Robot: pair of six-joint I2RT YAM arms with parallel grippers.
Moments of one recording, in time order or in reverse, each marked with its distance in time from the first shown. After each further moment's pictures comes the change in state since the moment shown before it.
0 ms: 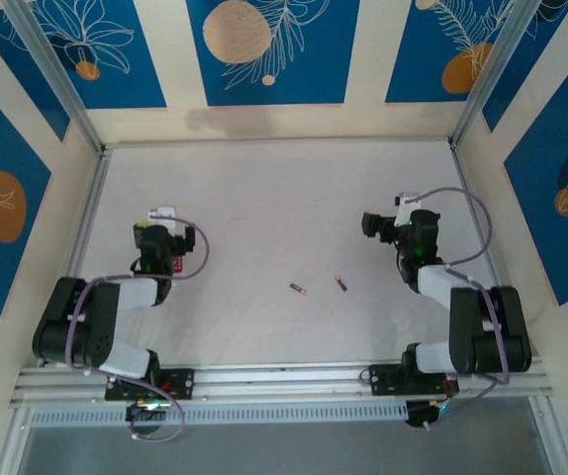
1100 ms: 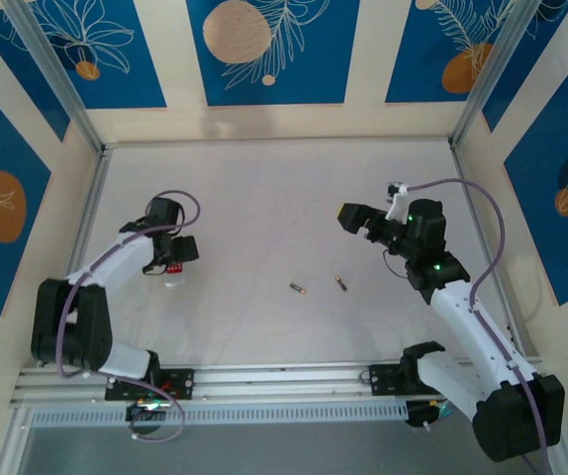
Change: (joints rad) left arm -0.031 0.049 0.449 -1.255 0.167 -0.470; right arm 0.232 -0.389 0.208 -0.562 -0.280 0.451
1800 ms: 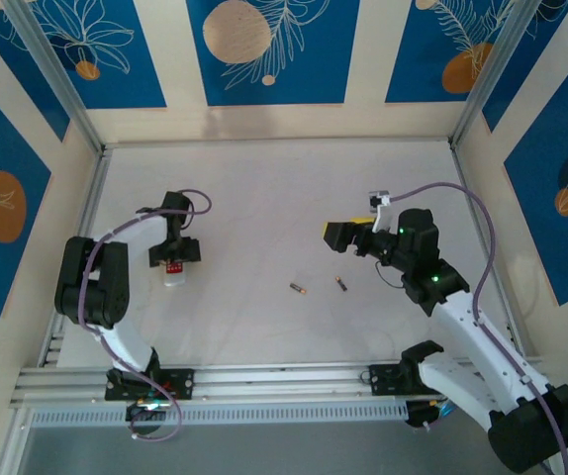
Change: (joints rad) left arm 0.023 0.251 0.128 -0.045 -0.008 0.090; right arm 0.137 -0.082 -0.011 -0.037 0.007 -0.097
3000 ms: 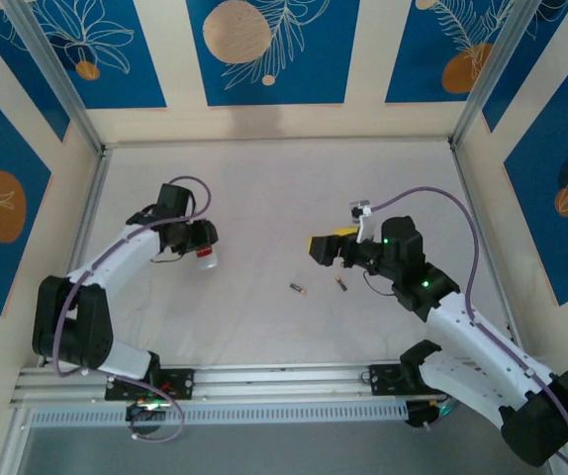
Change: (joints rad) left arm -0.124 -0.275 -0.043 0.150 0.323 -0.204; right arm 0.171 0.018 -0.032 0.018 0.053 0.023
